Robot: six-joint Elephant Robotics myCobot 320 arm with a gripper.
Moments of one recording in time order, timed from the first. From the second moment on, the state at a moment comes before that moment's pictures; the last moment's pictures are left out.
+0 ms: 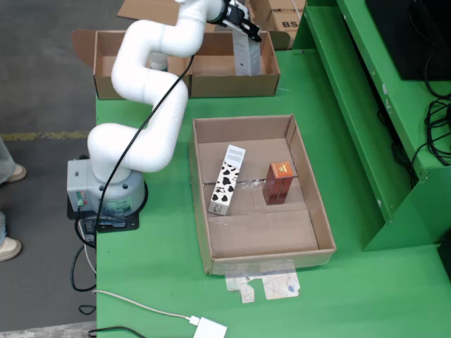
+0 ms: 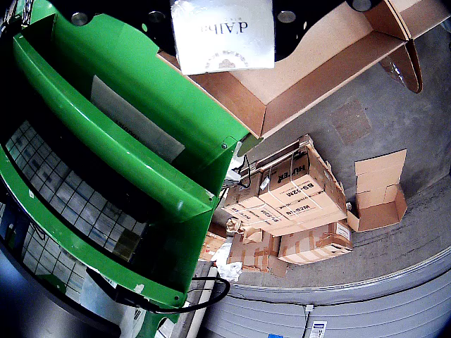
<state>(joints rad) 1.20 -1.30 -0.03 0.50 0.96 0.20</state>
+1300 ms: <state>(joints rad) 1.20 -1.30 -0.03 0.50 0.96 0.20</state>
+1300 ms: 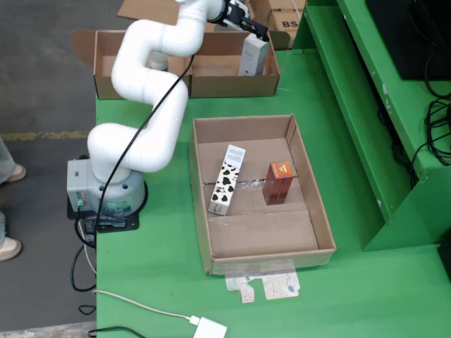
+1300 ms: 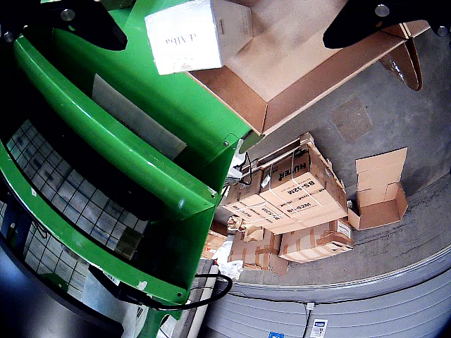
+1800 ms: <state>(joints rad) 1.20 -1.30 -0.03 0.50 0.96 0.20</state>
